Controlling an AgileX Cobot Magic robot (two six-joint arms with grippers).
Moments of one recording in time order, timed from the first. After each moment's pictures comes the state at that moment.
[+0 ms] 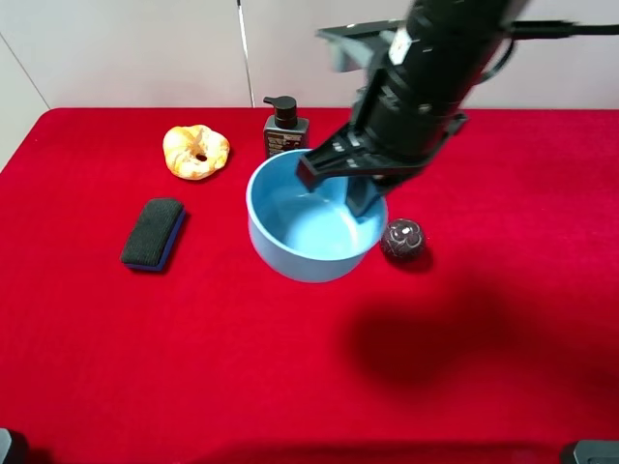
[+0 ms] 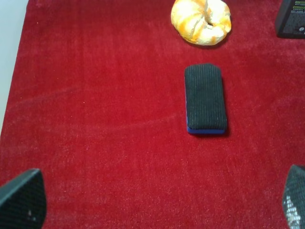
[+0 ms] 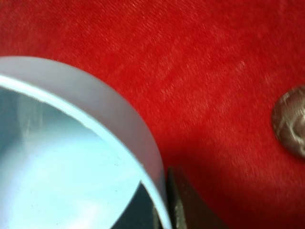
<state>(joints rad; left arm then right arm) -0.01 0.00 -0.49 -0.06 1.06 0.11 0.79 1.66 -1.24 0.14 1.01 0.12</state>
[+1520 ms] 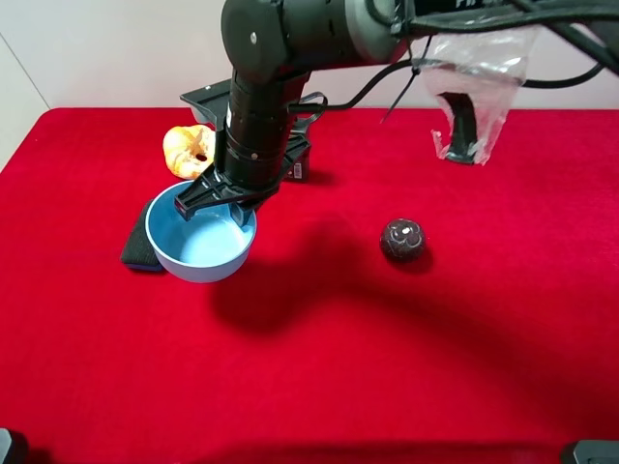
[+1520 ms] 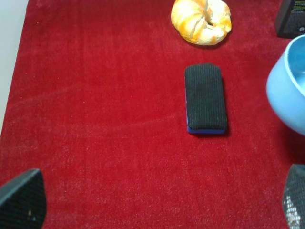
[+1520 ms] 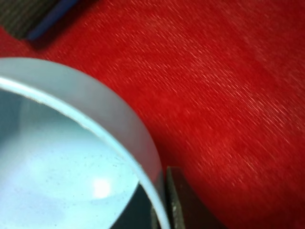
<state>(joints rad) -0.01 0.00 -0.49 -0.06 1.06 0.11 0.90 2.14 -1.61 0.15 0.85 0.05</state>
